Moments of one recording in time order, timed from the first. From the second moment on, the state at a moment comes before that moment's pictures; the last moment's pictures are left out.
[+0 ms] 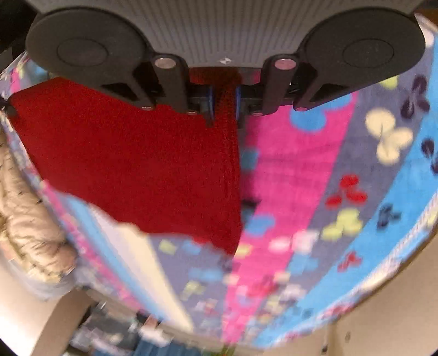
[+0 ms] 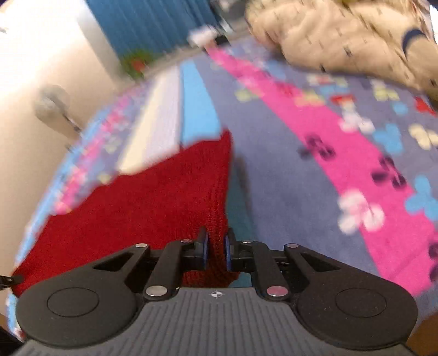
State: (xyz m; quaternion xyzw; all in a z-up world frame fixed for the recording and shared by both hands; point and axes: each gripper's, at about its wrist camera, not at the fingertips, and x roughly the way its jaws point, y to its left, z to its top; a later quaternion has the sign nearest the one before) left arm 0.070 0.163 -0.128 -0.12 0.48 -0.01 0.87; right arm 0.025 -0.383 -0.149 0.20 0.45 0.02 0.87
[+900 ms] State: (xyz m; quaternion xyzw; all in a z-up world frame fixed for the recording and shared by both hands) left arm 0.083 0.109 -0.137 0.06 0.47 0.02 0.88; right arm 0.044 -0.343 -0.170 0.04 0.49 0.00 0.87
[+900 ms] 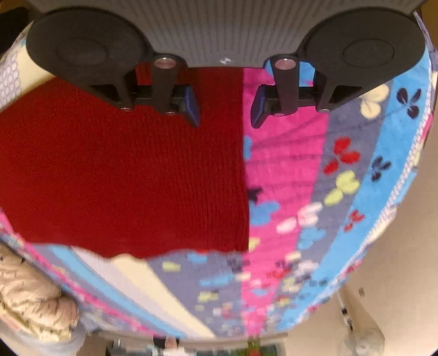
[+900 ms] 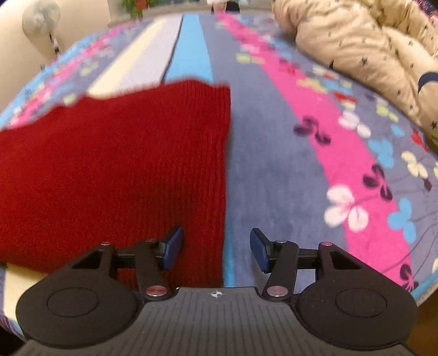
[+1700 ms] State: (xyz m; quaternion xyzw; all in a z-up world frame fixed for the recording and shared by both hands) left arm 0.082 0.113 -0.130 0.06 0.44 0.03 0.89; right arm 0.043 -0.333 -0.158 0.00 0.44 0.01 0.90
